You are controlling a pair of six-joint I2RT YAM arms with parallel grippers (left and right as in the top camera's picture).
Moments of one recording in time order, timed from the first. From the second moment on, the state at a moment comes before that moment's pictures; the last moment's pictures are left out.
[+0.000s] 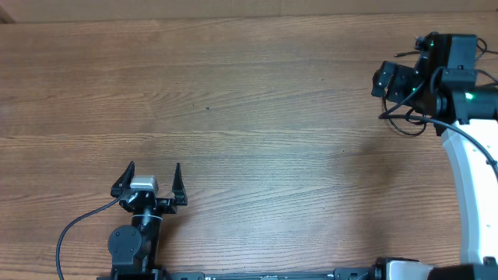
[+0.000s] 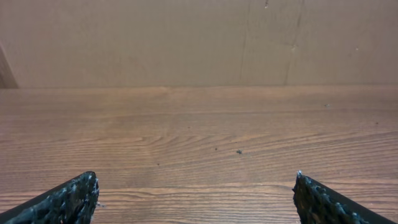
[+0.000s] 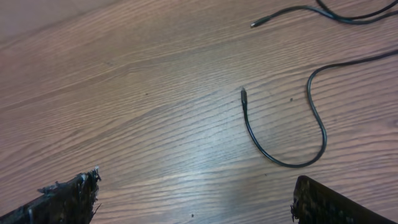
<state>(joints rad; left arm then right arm) 0.01 0.01 0.01 -0.07 0.05 -0.01 -0.07 1.46 1.44 -0.89 -0.02 0.22</state>
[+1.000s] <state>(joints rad) 0.01 0.01 0.01 -0.07 0.05 -0.01 -0.07 1.03 0.72 -0.26 -0.02 0.39</state>
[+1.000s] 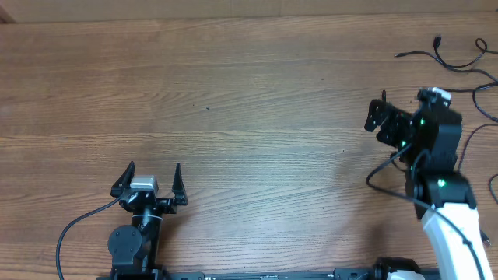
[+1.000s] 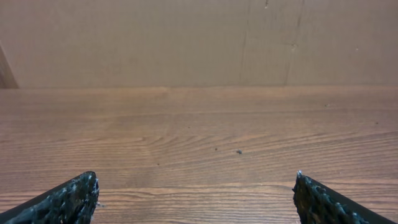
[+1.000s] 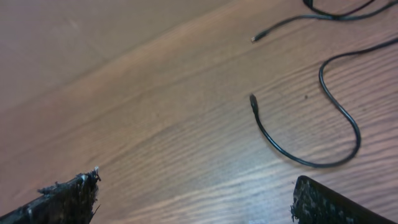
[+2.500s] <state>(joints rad) 0.01 0.01 0.01 -0.07 0.05 -0.01 -0.09 0.20 0.02 0.00 -0.02 0.46</state>
